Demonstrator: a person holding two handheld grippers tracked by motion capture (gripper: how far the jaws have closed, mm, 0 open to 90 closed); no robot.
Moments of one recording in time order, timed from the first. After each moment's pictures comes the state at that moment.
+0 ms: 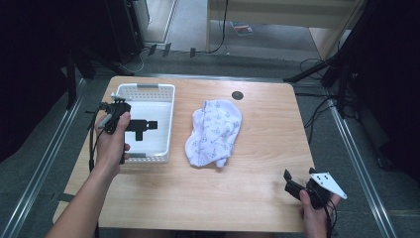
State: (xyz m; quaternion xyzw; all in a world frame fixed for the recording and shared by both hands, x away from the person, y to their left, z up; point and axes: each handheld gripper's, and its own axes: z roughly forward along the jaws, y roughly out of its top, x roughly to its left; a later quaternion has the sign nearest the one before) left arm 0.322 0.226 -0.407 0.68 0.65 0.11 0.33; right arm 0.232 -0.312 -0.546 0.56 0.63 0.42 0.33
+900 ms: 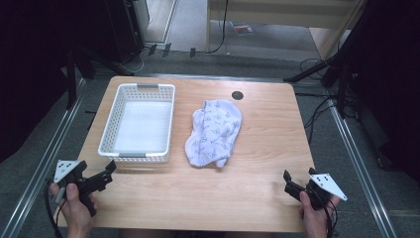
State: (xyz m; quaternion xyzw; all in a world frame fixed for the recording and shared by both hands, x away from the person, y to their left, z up) left arm 0.192 0.321 -0.517 0.54 0.66 0.29 0.43; right arm 0.229 -0.311 -0.546 0.55 0.63 0.43 0.34
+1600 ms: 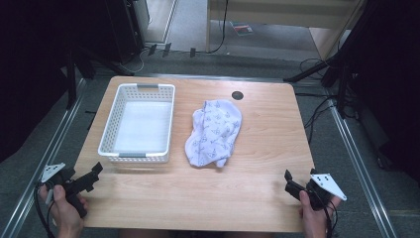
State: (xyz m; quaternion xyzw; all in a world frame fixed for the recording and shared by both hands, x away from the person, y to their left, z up) left arm 0.198 0.361 -0.548 0.52 0.70 0.27 0.41; right arm 0.230 -0.311 -0.546 0.57 0.62 0.42 0.35
